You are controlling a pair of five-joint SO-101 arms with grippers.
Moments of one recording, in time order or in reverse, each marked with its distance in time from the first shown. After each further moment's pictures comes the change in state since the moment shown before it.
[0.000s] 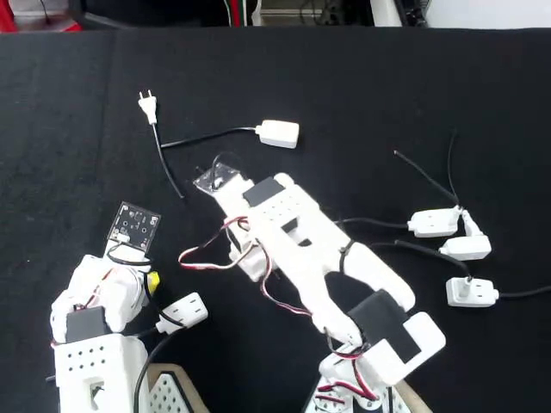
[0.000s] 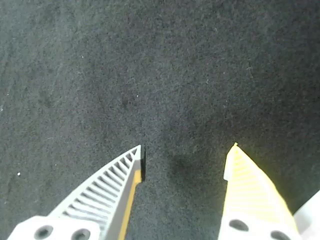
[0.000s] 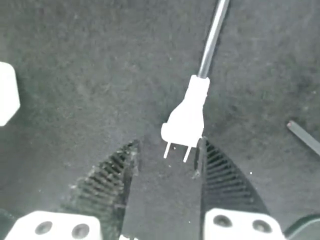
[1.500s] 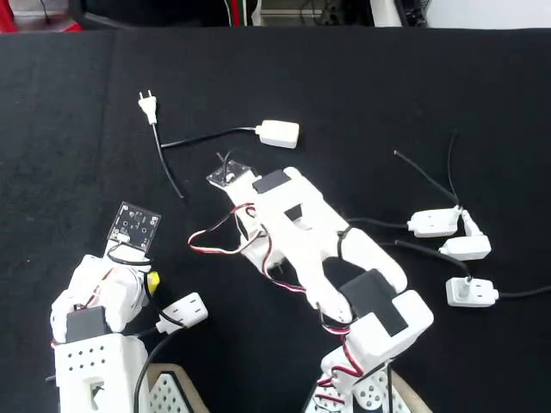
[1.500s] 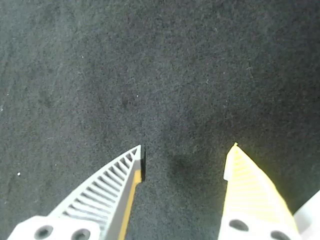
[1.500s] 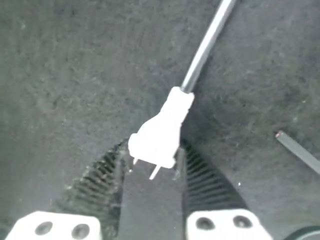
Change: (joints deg) left arm 0.0 0.0 0.0 0.0 -0.1; right arm 4.7 7.4 -2.1 -1.2 3.1
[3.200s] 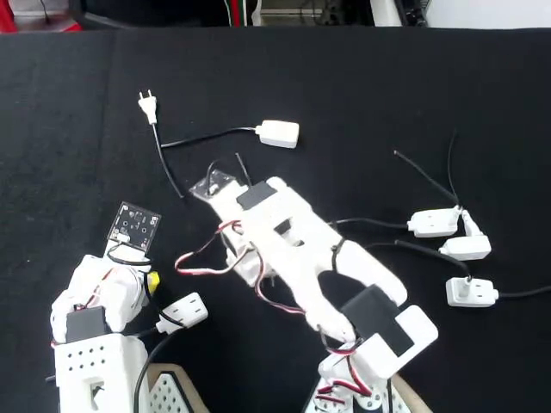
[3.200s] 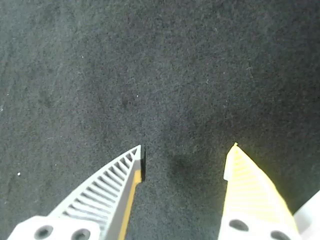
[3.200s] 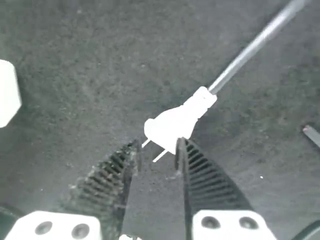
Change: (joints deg) left arm 0.0 0.0 0.0 0.0 0.0; right arm -7.2 -4.8 2.2 1.3 -3.8
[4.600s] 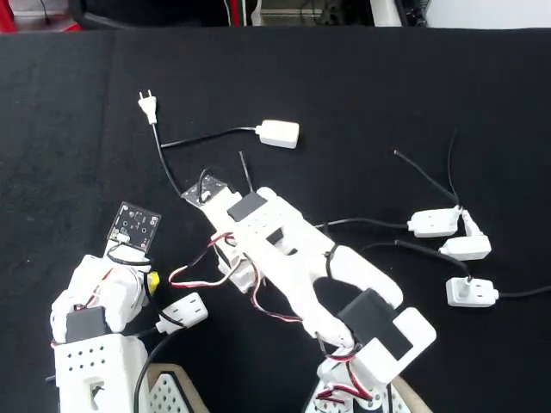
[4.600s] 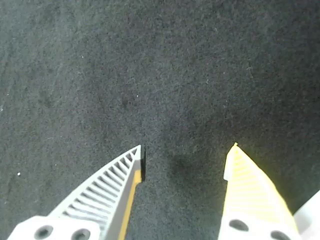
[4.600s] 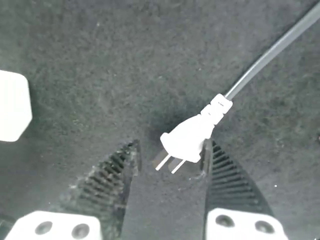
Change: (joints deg) left arm 0.0 0.0 0.0 0.0 0.0; right arm -2.5 -0.1 2.5 -4.0 -3.9
